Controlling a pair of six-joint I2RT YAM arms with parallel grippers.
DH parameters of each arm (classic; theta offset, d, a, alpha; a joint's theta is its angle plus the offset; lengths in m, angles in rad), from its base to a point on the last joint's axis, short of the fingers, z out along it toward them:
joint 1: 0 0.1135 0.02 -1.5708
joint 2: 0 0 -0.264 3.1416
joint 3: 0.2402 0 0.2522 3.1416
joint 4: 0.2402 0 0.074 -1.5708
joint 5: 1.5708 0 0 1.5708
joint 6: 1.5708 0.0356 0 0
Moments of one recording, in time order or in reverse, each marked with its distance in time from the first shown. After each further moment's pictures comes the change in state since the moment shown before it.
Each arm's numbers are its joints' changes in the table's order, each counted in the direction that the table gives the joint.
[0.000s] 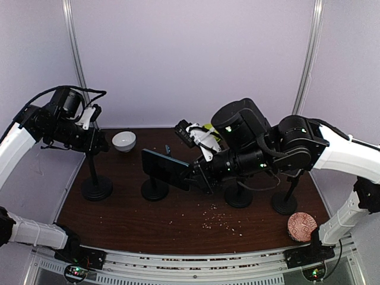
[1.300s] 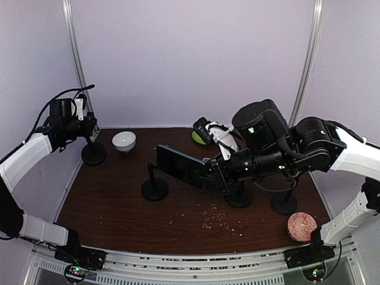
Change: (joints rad) left arm 0.356 0.087 -0.333 -0.876 -0.004 0.183; right arm 0.000 -0.111 -0.090 0.017 0.051 0.052
